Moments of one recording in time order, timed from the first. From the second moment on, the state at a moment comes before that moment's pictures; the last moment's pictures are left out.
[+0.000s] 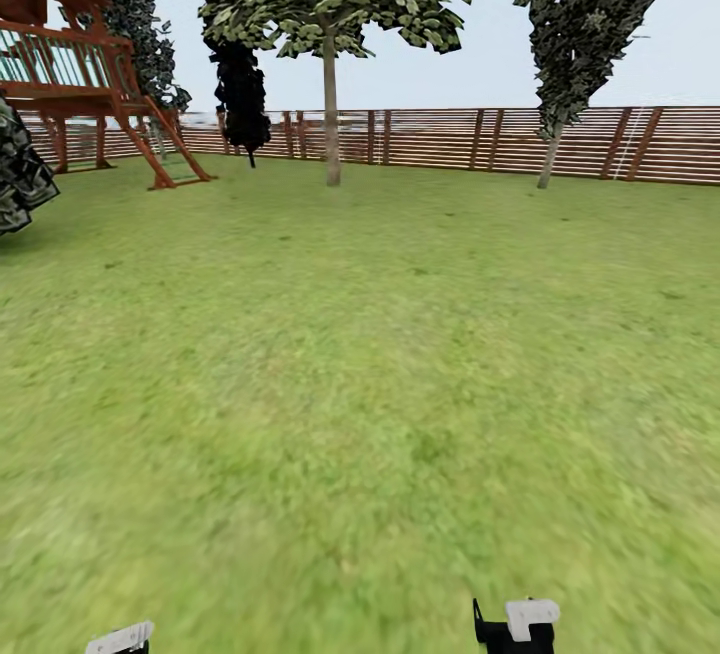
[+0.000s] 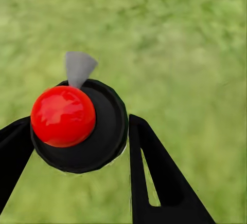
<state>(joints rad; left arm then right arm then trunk) -0.27 0.16 0.57 -0.29 -0.18 -0.40 -0.17 -0.41 -0.02 0.22 -0.02 -0.07 -0.65 -0.20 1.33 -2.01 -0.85</state>
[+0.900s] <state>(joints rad) -0.27 0.15 0.57 -0.28 -0.18 -0.40 -0.17 -0.41 -0.02 0.22 -0.02 -0.07 -0.65 -0.20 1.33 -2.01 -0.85</state>
